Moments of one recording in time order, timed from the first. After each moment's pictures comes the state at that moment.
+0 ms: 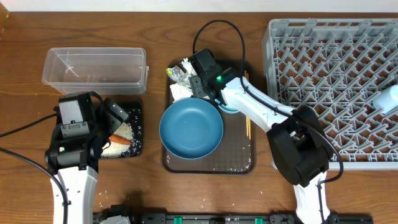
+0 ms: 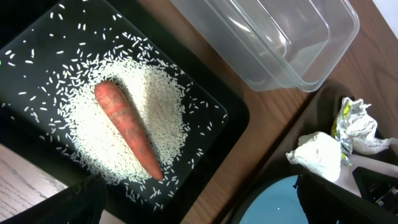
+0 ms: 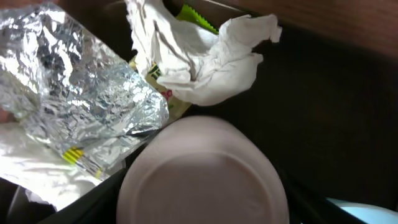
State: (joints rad) left arm 0.16 1.03 0.90 -0.84 -0.01 -0.67; right arm 0.64 2.14 1.60 -0.50 0.16 0.31
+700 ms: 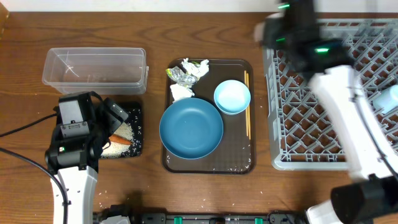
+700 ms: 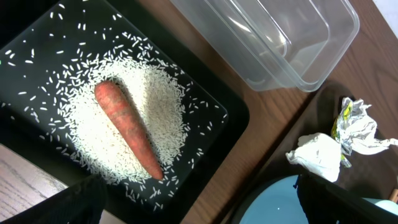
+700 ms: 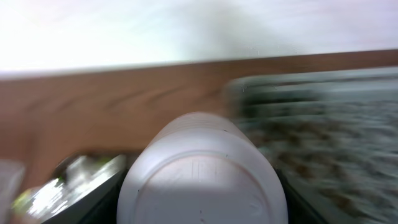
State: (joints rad) left arm 0.16 1.03 0.90 -0.84 -0.01 -0.67; right arm 0.22 1.69 1.74 -0.73 0.18 0.29
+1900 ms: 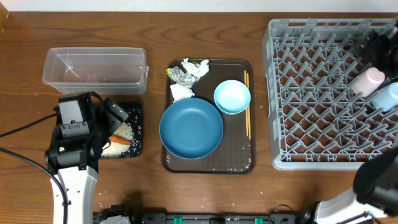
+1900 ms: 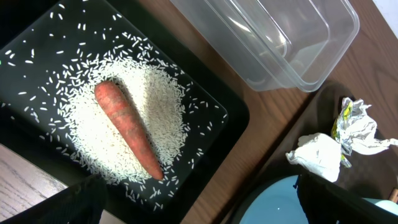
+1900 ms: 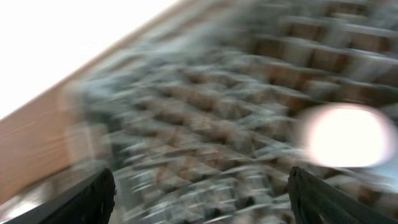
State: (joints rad) left arm 0.16 1.03 0.90 -0.84 -0.01 -0.67; right arm -0.38 1.76 1.72 -0.85 -0.33 0.22
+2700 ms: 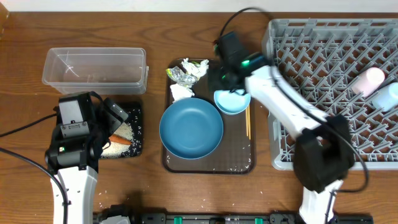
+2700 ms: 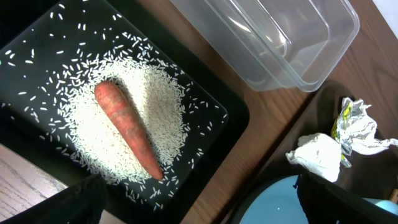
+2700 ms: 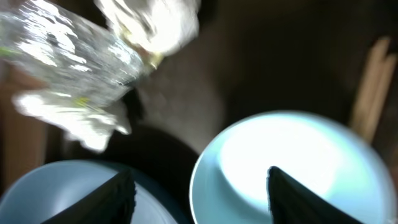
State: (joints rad) left arm 0.16 1.03 0.90 -0.84 -0.01 -0.67; right arm 0.54 2.04 1.63 -0.76 -0.03 0.45
